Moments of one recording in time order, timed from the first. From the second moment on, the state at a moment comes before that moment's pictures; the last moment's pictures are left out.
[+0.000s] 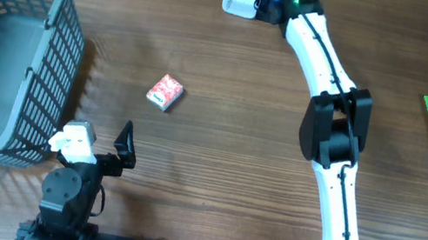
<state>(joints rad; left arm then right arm) -0.12 0.02 0.12 -0.37 -0.11 -0.30 0.33 2.67 2.44 -0.56 -0.01 1.97</state>
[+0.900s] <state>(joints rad) -0.12 0.02 0.12 -0.37 -0.11 -0.30 -0.35 2.46 2.26 -1.29 0.47 1.02</state>
